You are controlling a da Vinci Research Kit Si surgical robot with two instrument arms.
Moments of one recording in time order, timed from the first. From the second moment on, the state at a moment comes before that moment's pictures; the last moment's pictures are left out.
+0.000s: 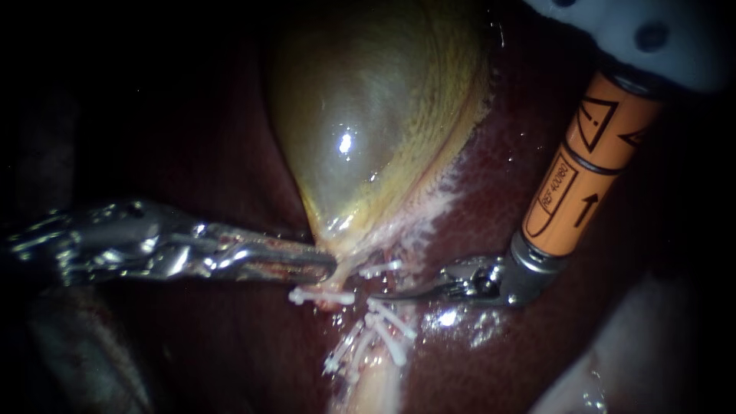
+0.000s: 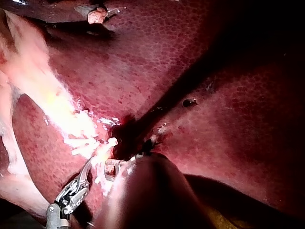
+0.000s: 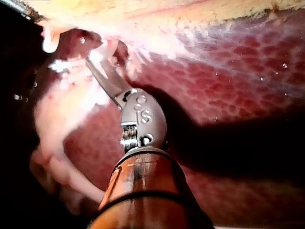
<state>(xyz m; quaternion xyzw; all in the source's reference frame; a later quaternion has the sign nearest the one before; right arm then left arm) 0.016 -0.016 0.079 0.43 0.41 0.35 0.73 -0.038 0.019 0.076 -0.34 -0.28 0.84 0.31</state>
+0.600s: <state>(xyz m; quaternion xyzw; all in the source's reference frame) 0.013 -0.015 0.078 0.40 0.44 0.29 0.75 -0.038 0.019 0.076 -0.34 -0.28 0.84 0.31</state>
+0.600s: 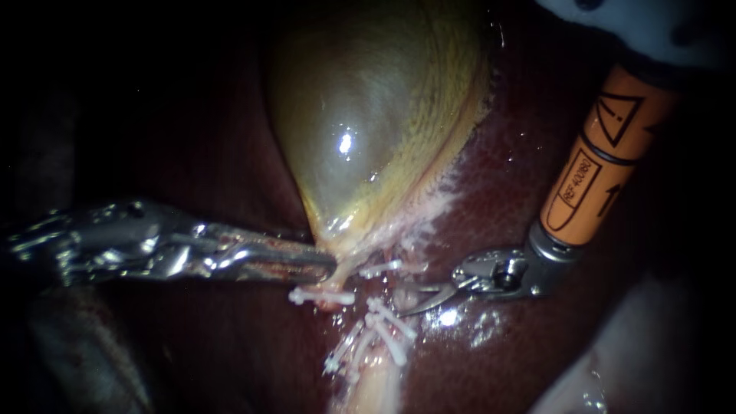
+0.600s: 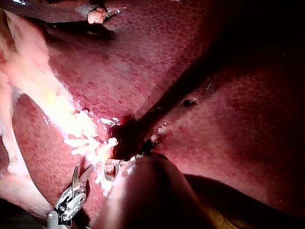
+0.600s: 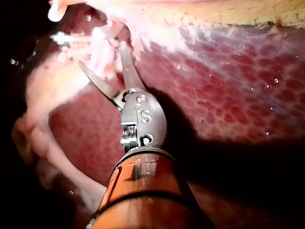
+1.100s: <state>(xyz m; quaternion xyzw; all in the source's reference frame) 0.010 -0.014 0.075 0.37 0.47 0.25 0.76 -0.038 0.020 0.078 -0.34 -0.28 0.84 0.31</state>
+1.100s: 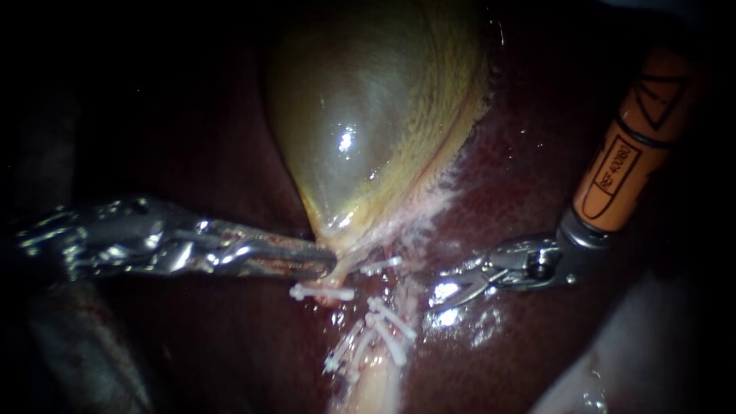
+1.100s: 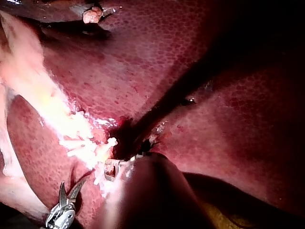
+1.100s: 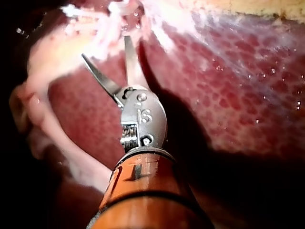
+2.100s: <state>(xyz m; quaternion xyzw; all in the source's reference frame) 0.006 -0.012 0.073 0.34 0.50 0.21 0.77 -0.042 0.020 0.084 -0.39 -0.30 0.80 0.34</state>
